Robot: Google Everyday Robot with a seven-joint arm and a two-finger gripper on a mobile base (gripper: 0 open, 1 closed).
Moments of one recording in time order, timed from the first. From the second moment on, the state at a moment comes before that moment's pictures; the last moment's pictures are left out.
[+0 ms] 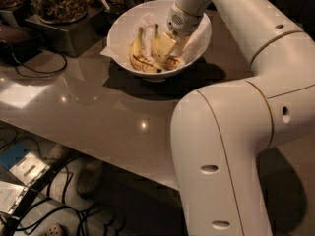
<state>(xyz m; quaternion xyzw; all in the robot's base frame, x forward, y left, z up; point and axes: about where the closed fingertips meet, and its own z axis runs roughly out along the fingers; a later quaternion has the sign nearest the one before) 0.717 -0.058 0.866 -0.42 0.89 0.13 0.11</state>
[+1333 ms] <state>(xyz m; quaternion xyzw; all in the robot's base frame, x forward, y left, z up) 0.725 -0.056 0.846 -0.41 0.90 0.13 0.09</state>
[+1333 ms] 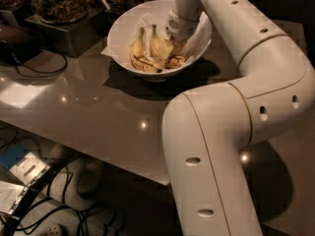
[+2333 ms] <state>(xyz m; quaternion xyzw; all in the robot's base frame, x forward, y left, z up) 0.728 -0.052 0.862 -0.42 0.89 0.10 0.11</state>
